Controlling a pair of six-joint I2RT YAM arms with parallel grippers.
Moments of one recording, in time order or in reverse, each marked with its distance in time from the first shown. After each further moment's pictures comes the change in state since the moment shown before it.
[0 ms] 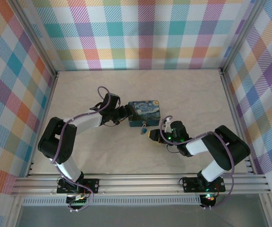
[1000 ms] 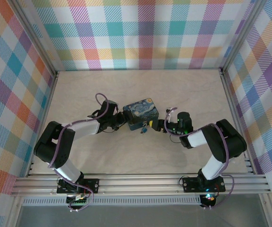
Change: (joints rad) left arm -0.017 -0.070 -0.174 0.140 0.022 -0.036; right arm -0.157 0.095 0.095 0.138 -0.192 -0.140
